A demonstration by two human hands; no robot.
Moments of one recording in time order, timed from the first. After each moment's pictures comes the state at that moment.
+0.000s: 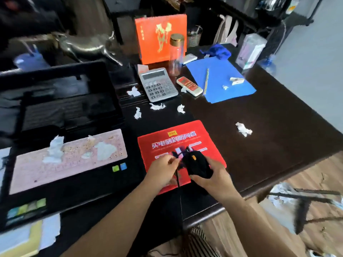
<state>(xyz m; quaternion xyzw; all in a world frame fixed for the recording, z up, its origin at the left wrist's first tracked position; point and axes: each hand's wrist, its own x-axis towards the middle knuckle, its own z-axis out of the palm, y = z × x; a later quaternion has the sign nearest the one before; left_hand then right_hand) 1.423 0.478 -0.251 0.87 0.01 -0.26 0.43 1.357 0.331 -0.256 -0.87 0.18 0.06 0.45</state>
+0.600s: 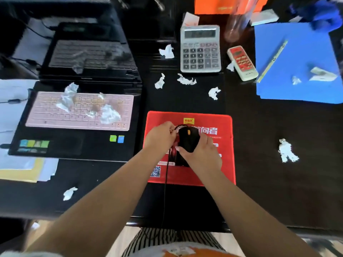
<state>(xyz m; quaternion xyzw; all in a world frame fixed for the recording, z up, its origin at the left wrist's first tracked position) 1.504 0.449 -0.297 0.93 0.17 -0.20 0.25 1.478 0.324 -0.306 -0.95 0.04 0.19 0.23</state>
